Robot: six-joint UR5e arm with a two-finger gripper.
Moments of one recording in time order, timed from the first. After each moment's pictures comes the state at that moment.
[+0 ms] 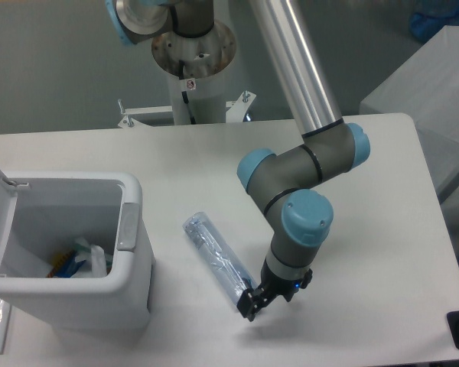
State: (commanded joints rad) arm 2.45 -2.26 -1.44 -0.86 1.36 -0.06
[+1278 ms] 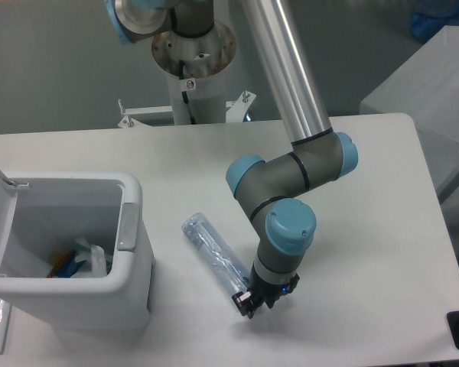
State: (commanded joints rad) arm 2.45 -2.26 -1.45 -0.86 1.39 -0.06
